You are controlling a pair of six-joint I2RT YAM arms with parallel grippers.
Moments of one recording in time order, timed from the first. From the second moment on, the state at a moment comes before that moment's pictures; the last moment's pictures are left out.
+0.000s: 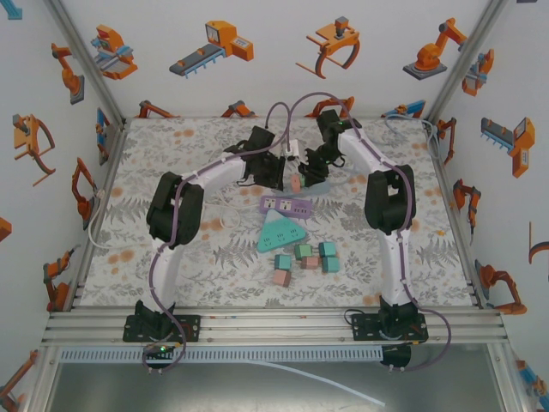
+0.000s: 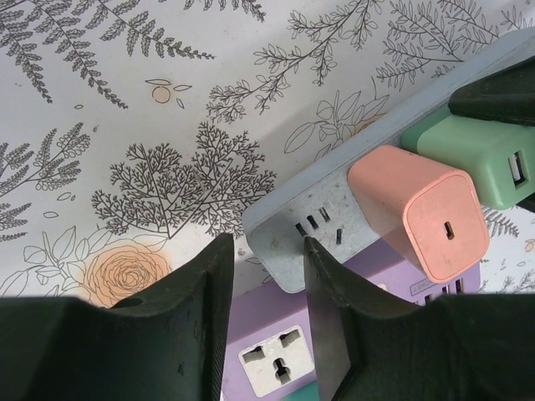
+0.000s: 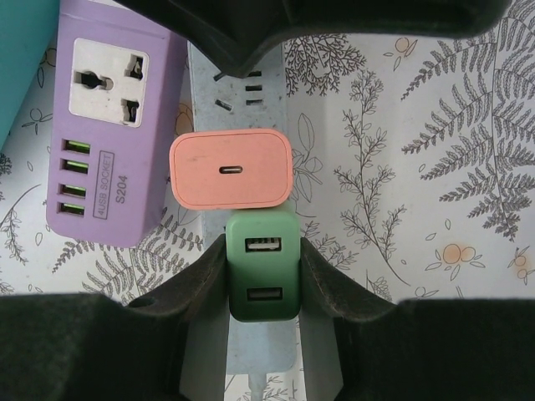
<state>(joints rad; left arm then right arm) -0.62 2.23 1.75 -0.47 0.16 -0.22 0.32 2.29 2.01 -1.07 -0.64 -1.29</state>
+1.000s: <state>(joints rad) -0.60 2.30 1.91 -0.66 0.13 -0.20 0.32 2.30 2.00 -1.03 -0.67 -1.07</state>
